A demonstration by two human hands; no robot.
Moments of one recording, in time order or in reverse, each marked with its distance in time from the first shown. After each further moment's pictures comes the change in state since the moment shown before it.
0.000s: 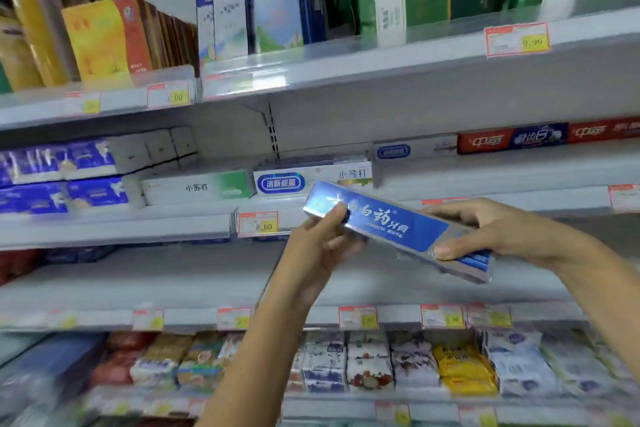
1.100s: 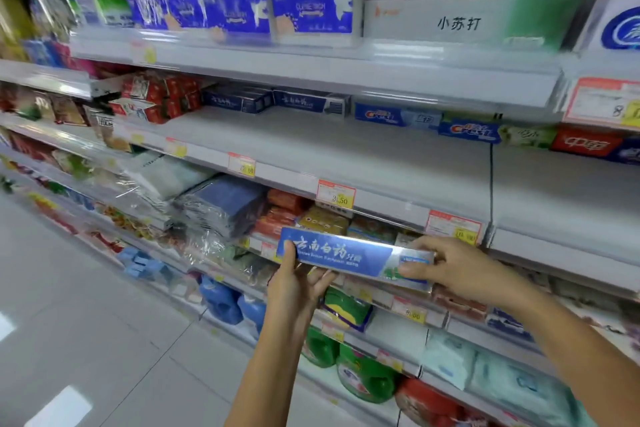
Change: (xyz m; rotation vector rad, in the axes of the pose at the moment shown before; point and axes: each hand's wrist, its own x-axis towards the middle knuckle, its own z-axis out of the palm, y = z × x) left_hand -0.126 -0.028 -0.391 -0.390 0.896 -0.094; right_hand 0.229 0.054 0.357 -0.235 -0.274 0.163
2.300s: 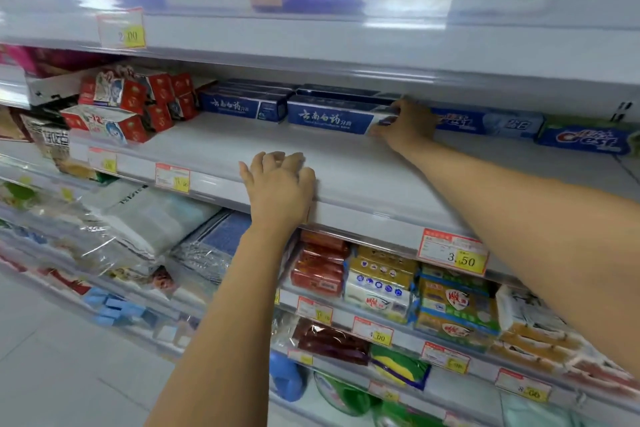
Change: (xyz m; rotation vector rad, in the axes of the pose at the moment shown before) left_hand 0.221 0.185 0.019 1.802 0.086 0.844; right_hand 0.369 -0.097 -0.003 -0.223 0.756 0.106
